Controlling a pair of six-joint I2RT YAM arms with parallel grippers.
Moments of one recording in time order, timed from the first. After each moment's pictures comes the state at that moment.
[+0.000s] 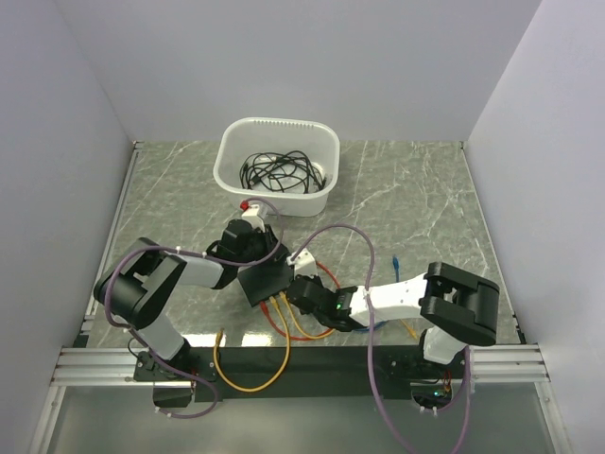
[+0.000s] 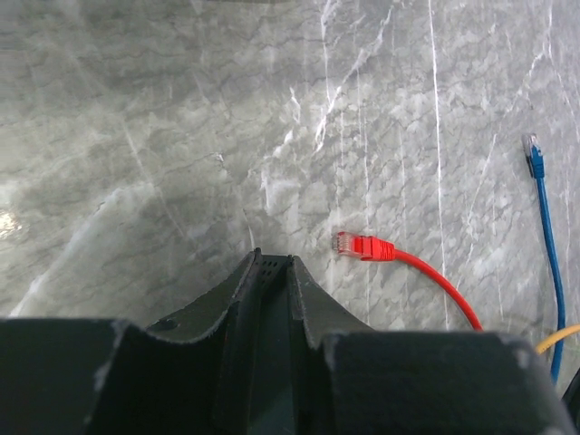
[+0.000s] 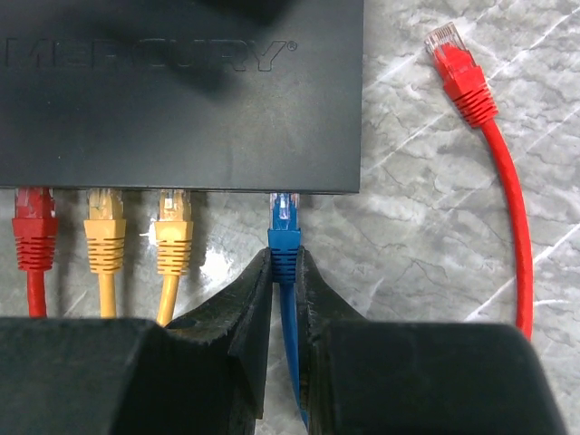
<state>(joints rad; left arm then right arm) -0.55 1.64 0.53 0.63 0.20 -0.57 1.22 1.60 0.67 0.11 0.54 0.53</state>
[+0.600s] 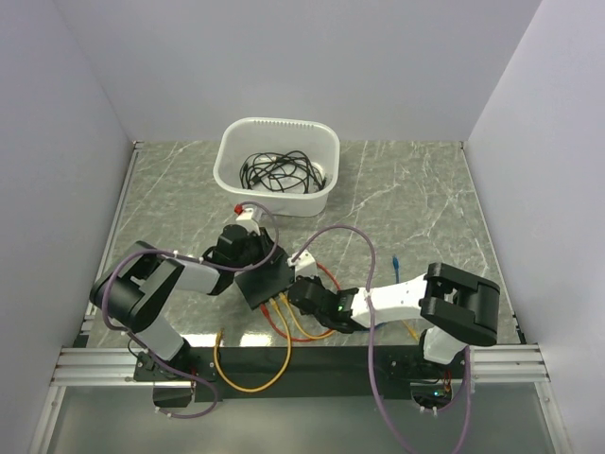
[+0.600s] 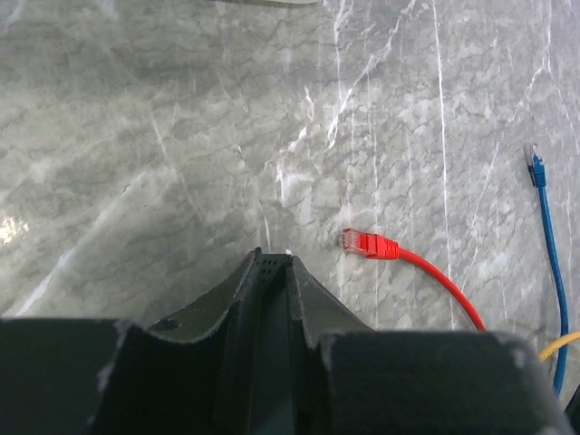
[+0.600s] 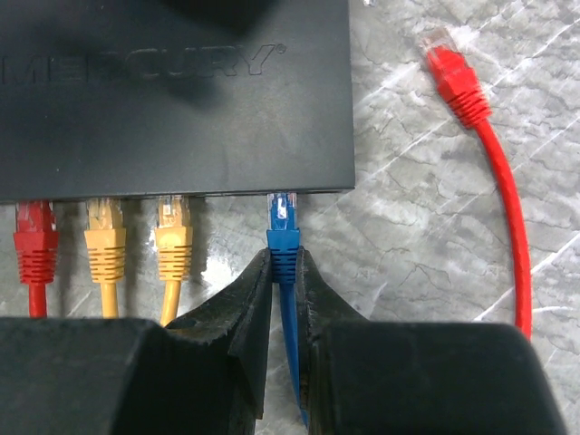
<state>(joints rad) -0.55 1.62 0.47 0.70 0.17 -0.59 1.23 1.60 0.65 0.16 0.55 0.51</state>
